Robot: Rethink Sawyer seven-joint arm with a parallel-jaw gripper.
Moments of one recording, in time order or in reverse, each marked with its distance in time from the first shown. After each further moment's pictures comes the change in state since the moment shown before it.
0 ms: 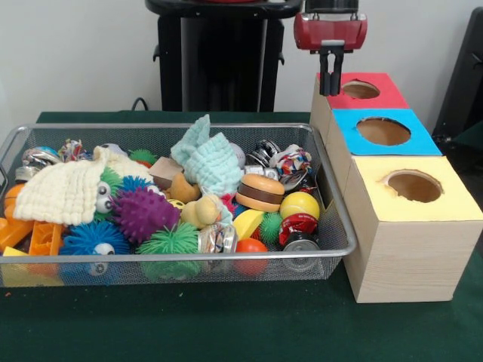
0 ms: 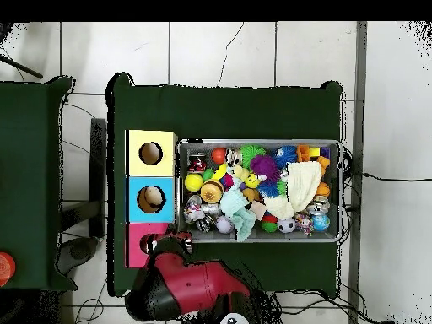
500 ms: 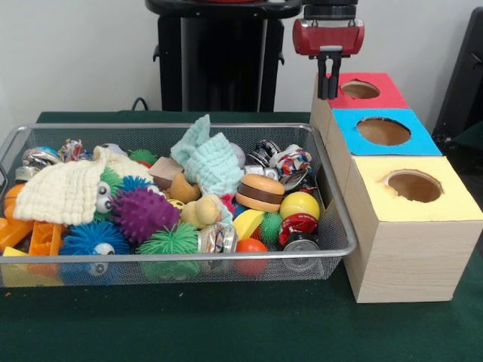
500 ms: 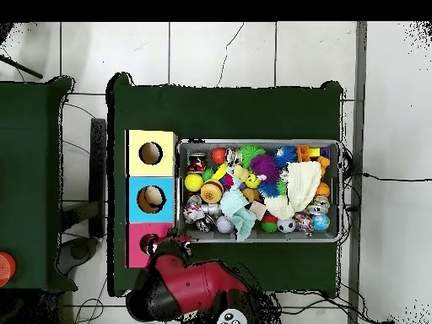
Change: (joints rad) arm 0.005 0.025 -0.002 0.000 -0.026 0.000 0.000
